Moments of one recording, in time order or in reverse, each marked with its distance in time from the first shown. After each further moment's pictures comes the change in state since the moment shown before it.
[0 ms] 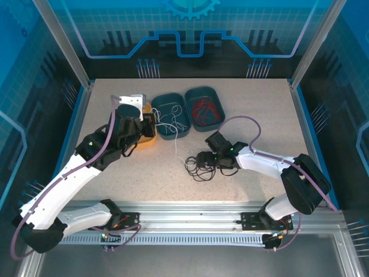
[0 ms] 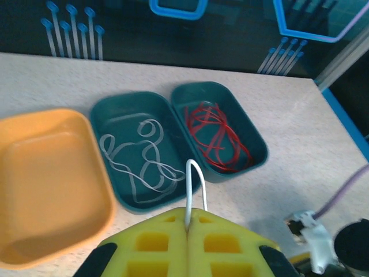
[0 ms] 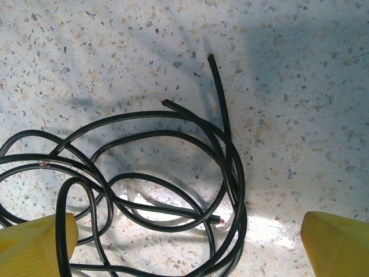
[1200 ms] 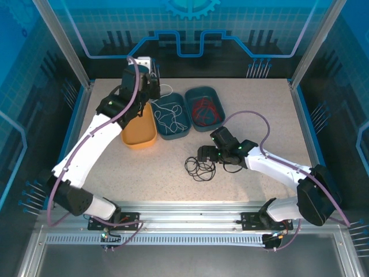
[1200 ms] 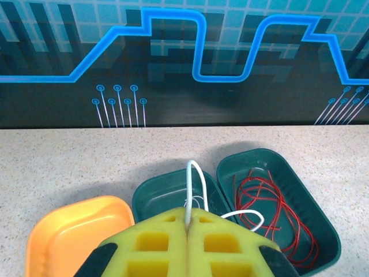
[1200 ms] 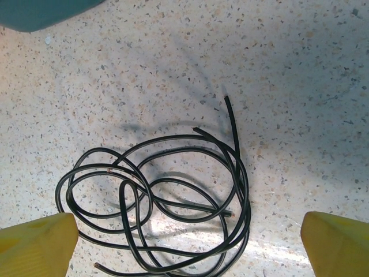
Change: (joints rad) left arm 0.202 0.434 0.367 0.117 -0.001 0.203; right arm -0.018 -0.132 0.037 -0.053 0.003 -0.012
